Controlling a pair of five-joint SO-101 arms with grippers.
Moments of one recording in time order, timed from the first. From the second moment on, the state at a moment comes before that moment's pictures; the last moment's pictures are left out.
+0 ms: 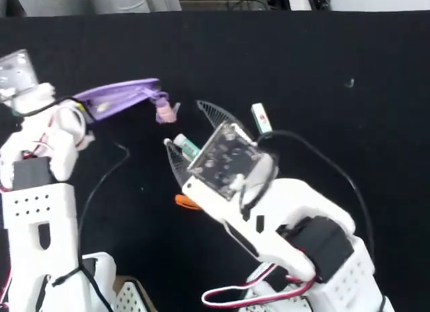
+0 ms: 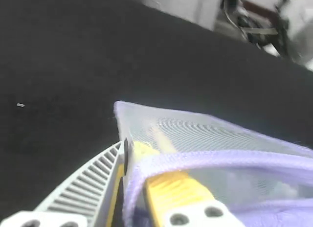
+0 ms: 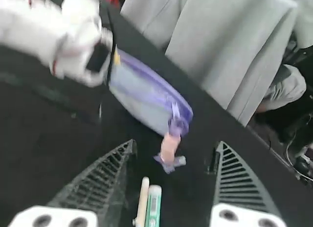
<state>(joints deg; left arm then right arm) -17.8 -46.4 37.2 50.5 11.6 -41.7 -58.7 26.2 64.5 19.7</state>
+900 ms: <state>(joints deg) -35.3 -46.2 37.3 45.3 11.4 -34.2 -9.5 40.4 34.4 21.5</state>
